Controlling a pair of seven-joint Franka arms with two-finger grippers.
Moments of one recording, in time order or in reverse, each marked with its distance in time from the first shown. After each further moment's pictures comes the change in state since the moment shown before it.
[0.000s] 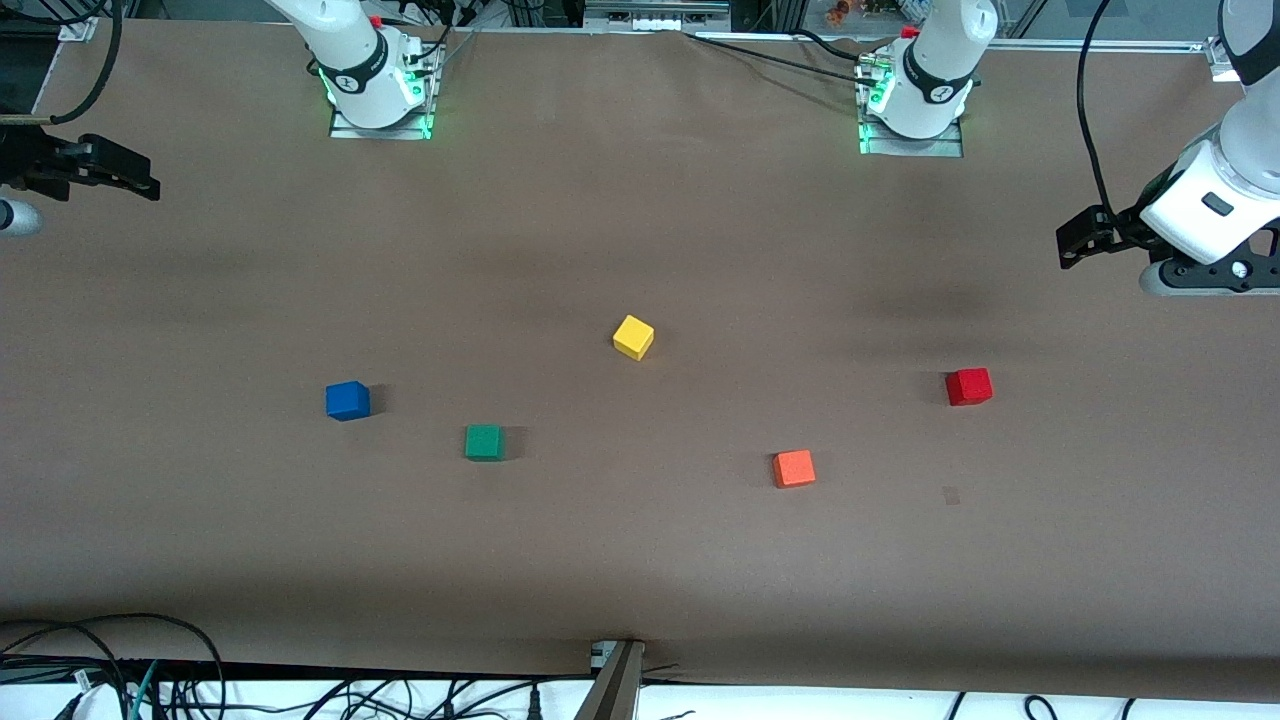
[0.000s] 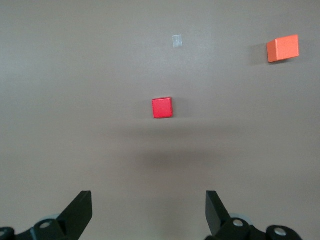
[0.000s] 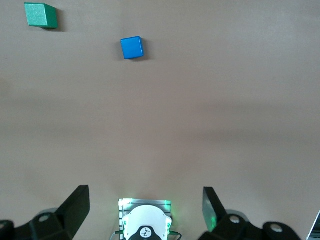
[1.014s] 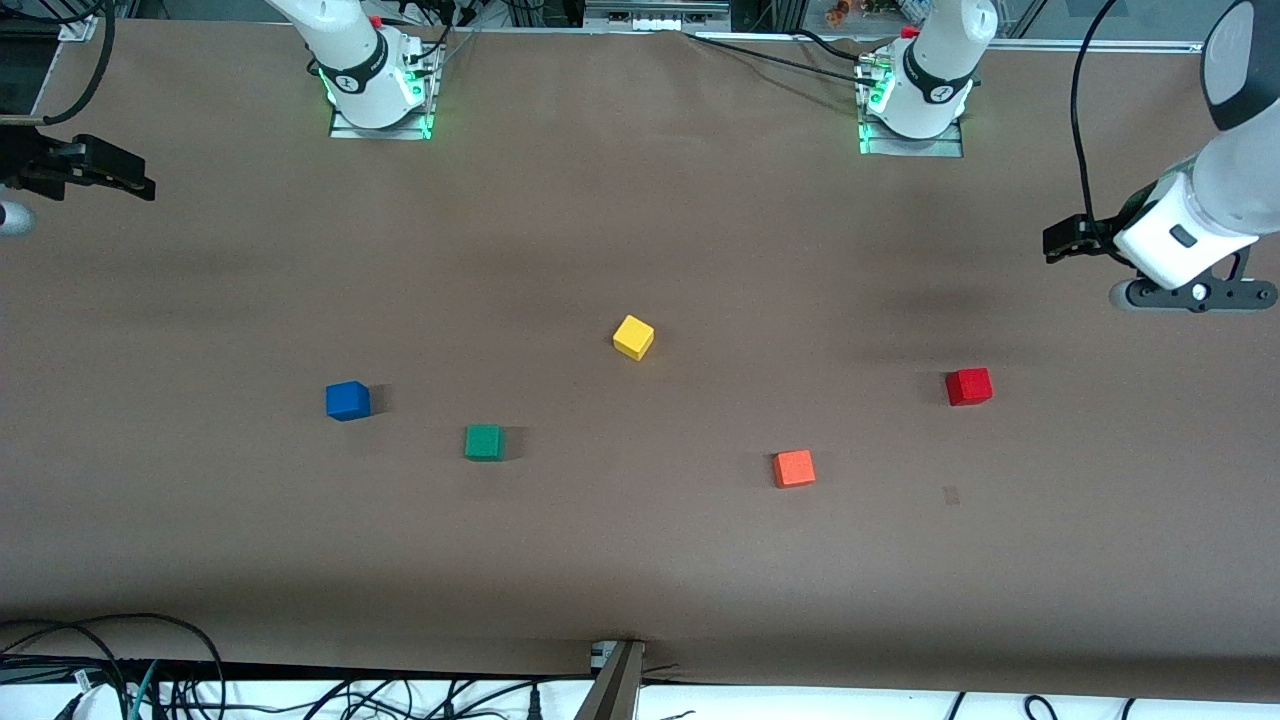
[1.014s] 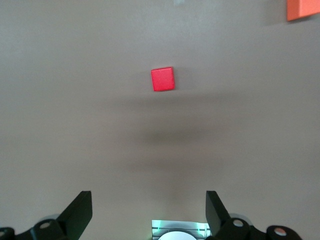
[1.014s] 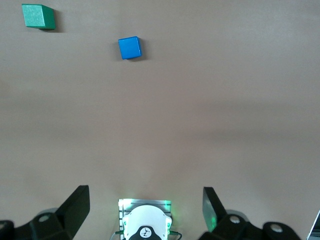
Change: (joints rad) left arm 0.014 0.065 0.002 -0.016 -0.005 -0.065 0.038; right arm -0.008 0.000 -0.002 0.000 0.000 0.000 0.000
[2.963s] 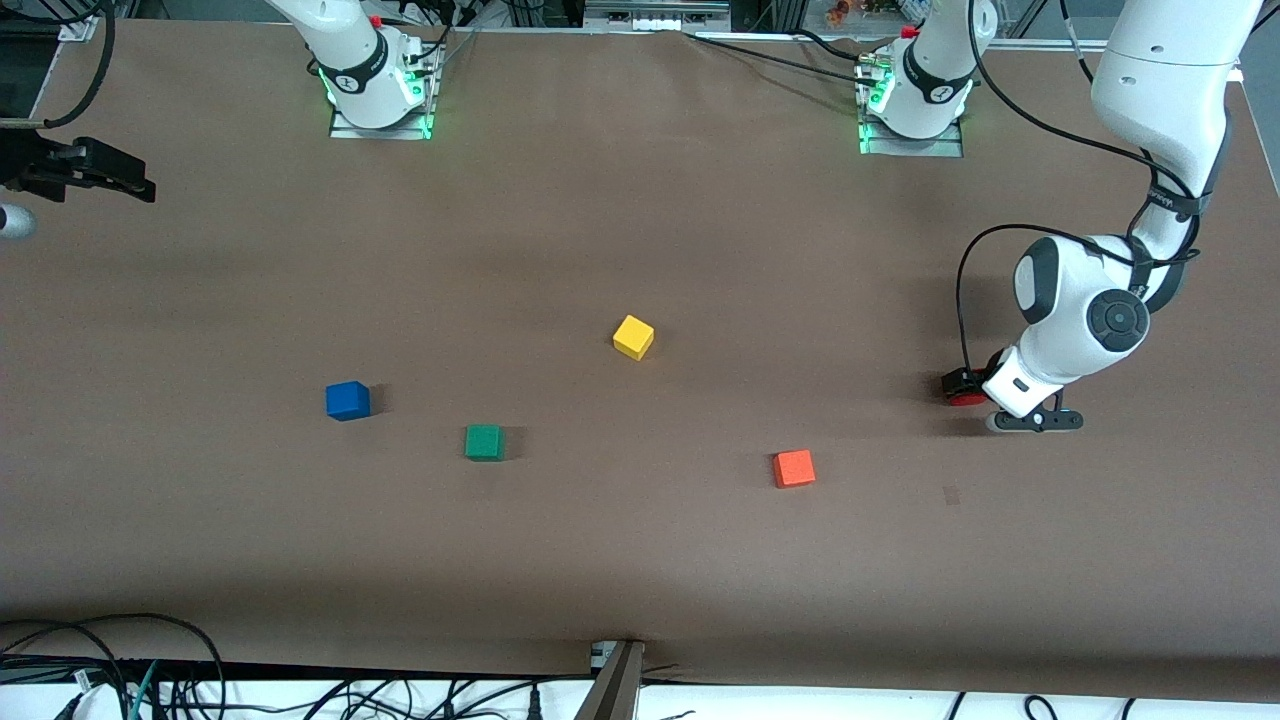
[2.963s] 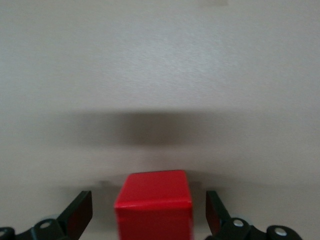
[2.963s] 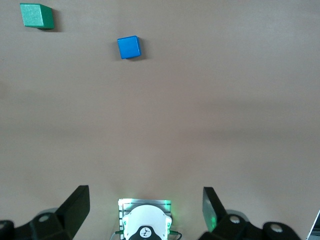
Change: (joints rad) left arm 0.087 0.426 -0.009 -0.380 -0.032 1.004 -0.003; right arm -0.002 0.006 -0.001 0.000 0.000 0.000 0.000
